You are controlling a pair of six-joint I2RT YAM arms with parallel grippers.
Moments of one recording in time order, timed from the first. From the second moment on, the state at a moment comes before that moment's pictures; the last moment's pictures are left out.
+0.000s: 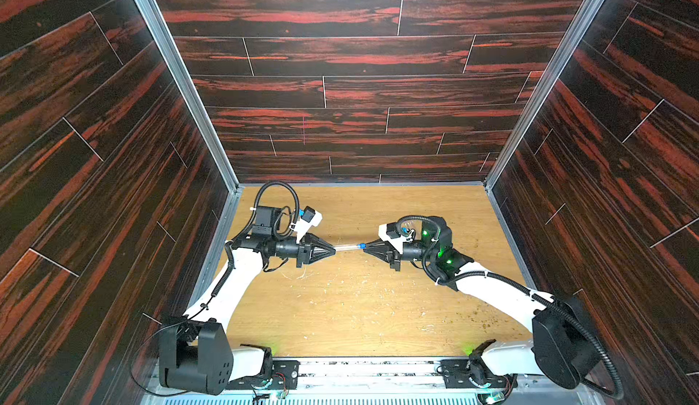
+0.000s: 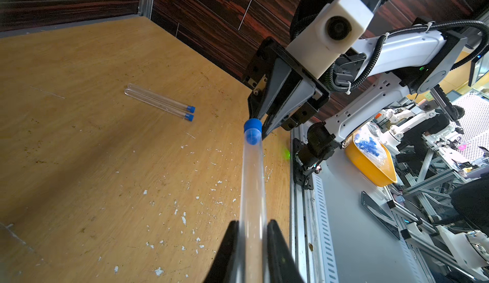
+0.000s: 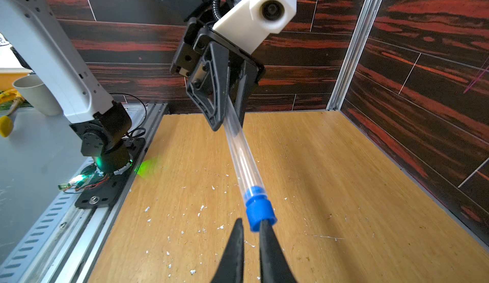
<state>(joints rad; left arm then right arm) -0.12 1.33 1.01 -0.59 1.29 0.38 0.61 1.39 0.82 0.36 -0.85 -0.25</state>
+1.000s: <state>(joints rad) -0.10 1.32 1.02 -0.59 1.26 0.39 0.62 1.47 0.94 0.23 -0.87 -0.34</state>
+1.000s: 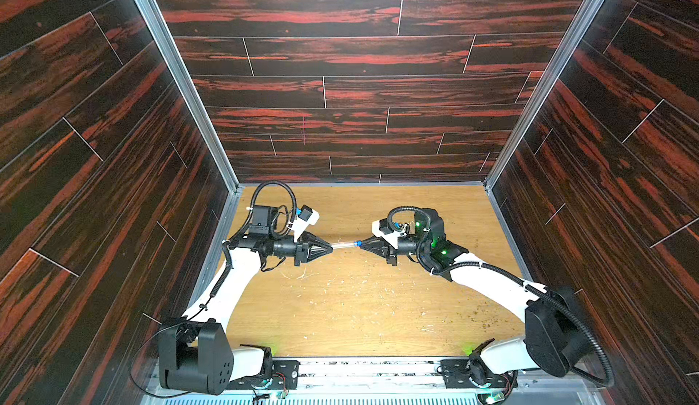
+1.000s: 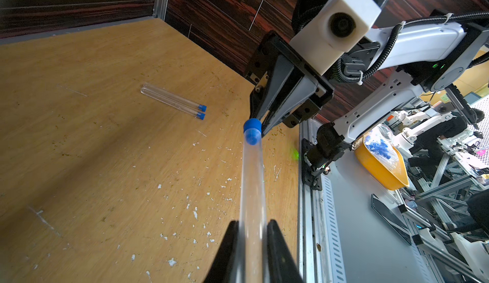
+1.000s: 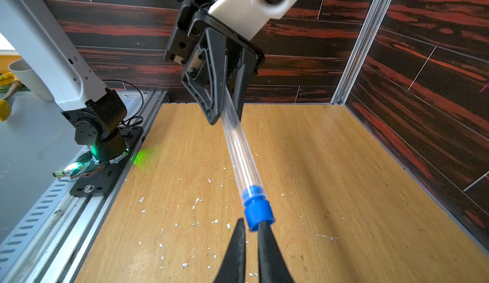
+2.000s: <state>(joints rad) -0.09 1.32 1.03 -0.65 1.24 0.42 0.64 1.49 0.96 0.19 -0.87 -0.39</state>
